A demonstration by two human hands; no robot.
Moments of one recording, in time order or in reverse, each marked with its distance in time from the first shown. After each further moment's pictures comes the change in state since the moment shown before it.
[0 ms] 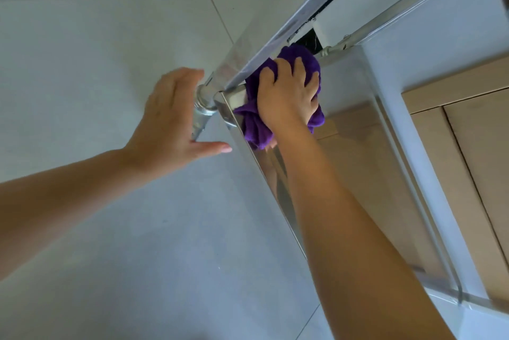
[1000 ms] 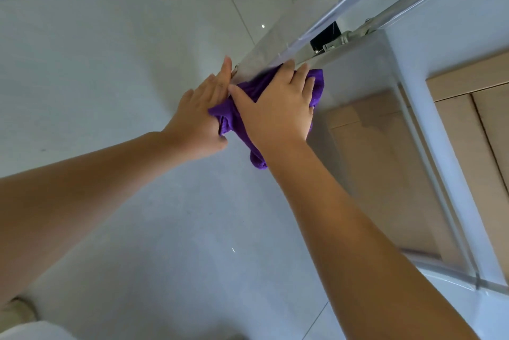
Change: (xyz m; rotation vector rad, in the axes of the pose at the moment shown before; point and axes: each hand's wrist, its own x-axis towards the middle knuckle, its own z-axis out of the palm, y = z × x) left_hand 0.012 -0.031 0.018 0.038 -0.261 -0.079; right_hand -0.050 -0.038 0.010 -0.102 -0.063 -0.005
